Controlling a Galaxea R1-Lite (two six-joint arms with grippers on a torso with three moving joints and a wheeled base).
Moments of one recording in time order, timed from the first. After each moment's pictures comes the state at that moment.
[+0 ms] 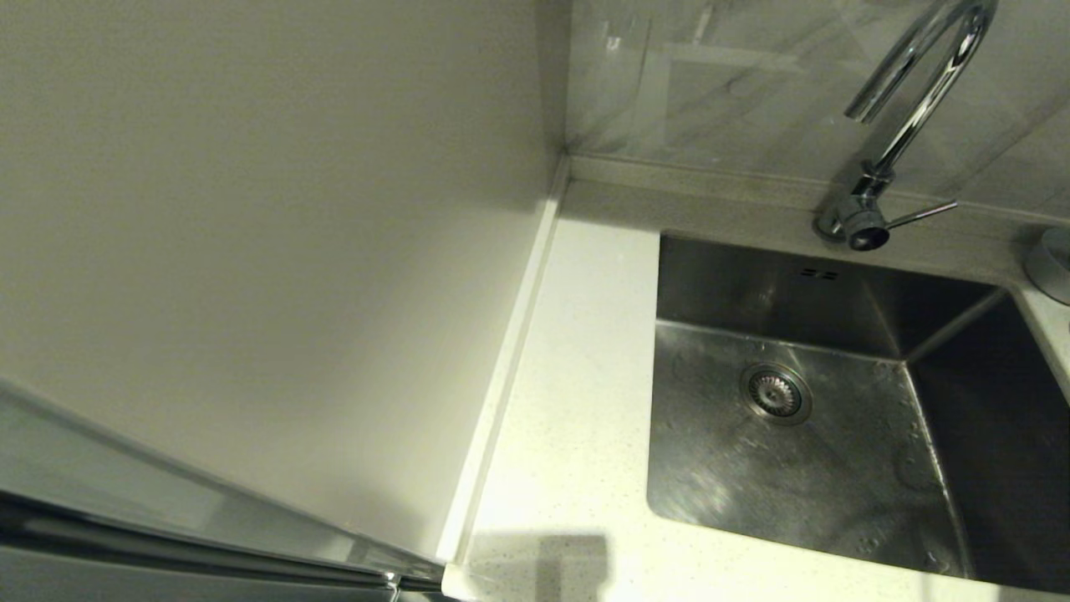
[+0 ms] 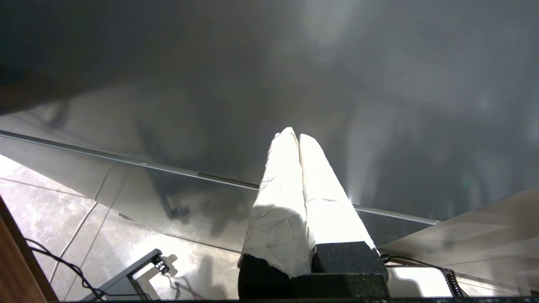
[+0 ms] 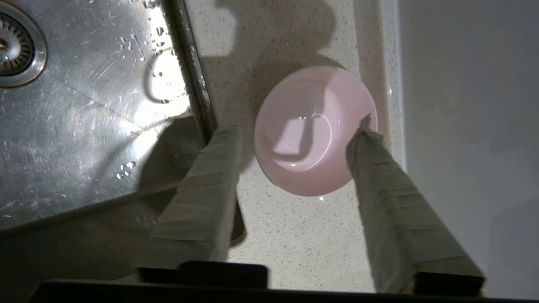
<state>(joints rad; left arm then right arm) 0.00 0.00 0.00 0.00 0.01 -0.02 -0.97 1.57 -1.44 0.62 0.24 -0.33</state>
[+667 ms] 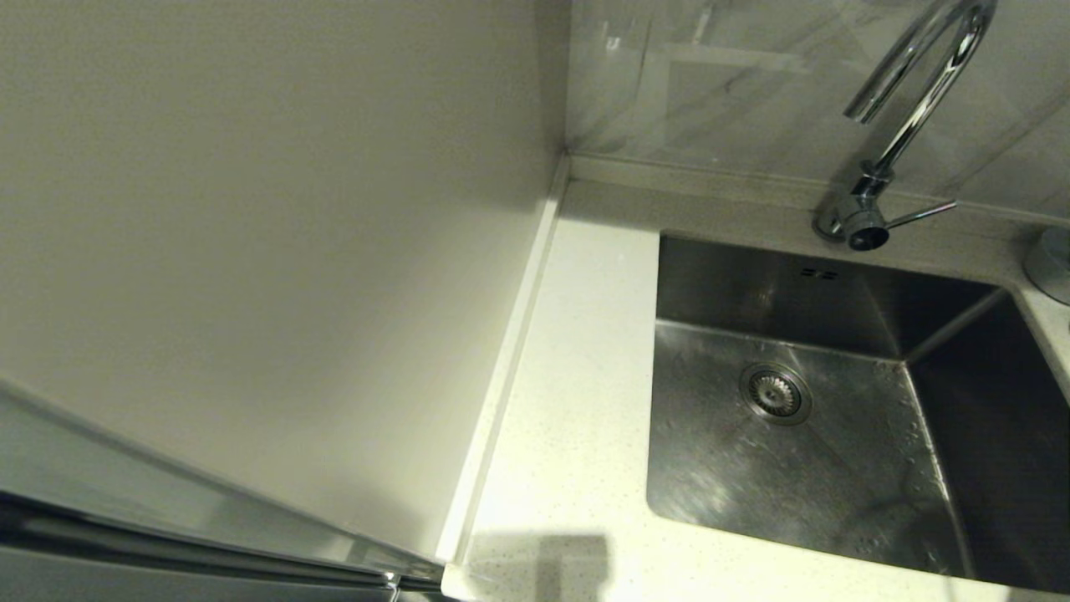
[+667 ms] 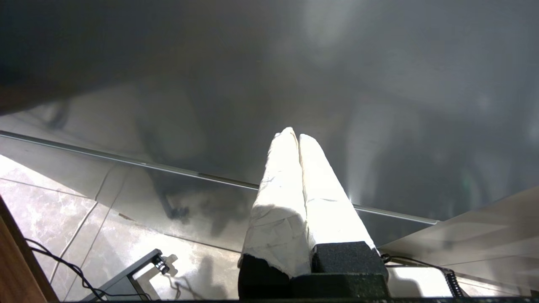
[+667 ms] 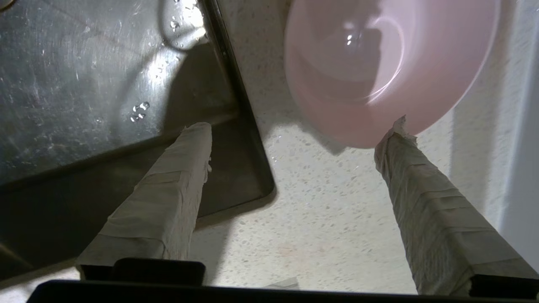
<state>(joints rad) 0.00 0.00 0.00 0.00 0.01 -0.02 -0.97 1.63 -1.25 0.62 0.25 -0.32</state>
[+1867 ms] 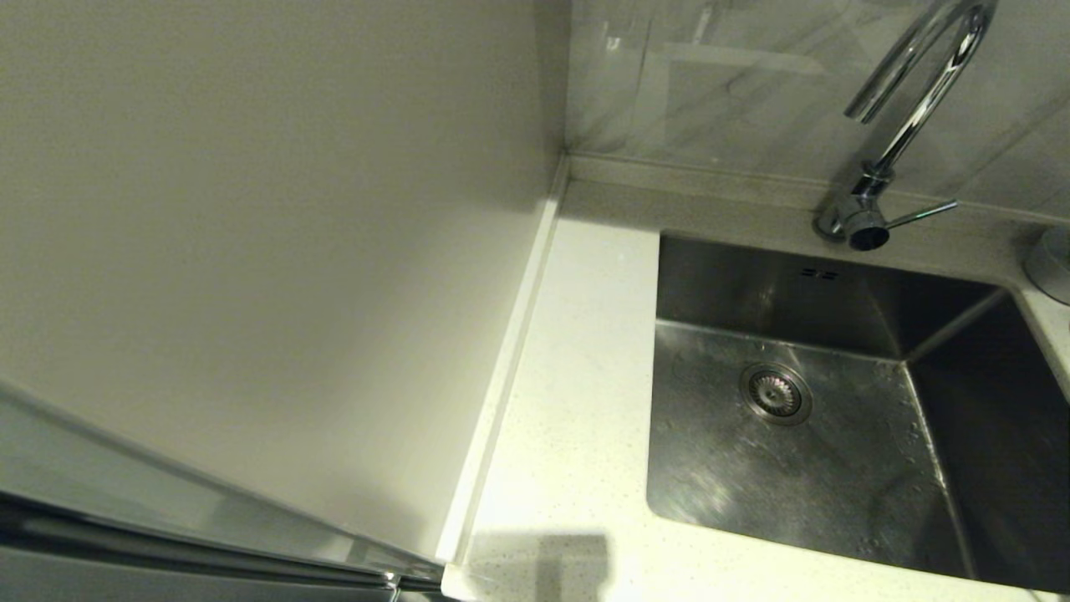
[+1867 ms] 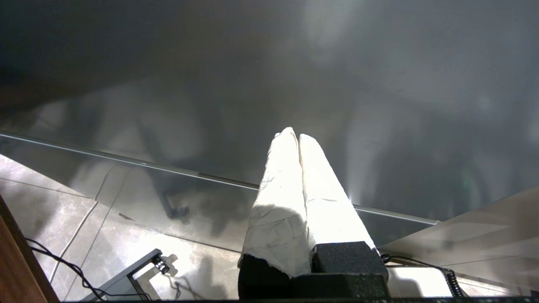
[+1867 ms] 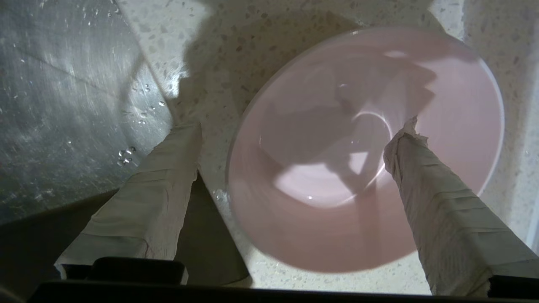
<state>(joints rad) 0.00 0.00 0.00 0.00 0.01 -0.02 -0.97 1.87 -1.39 0.54 0.28 -0.29</state>
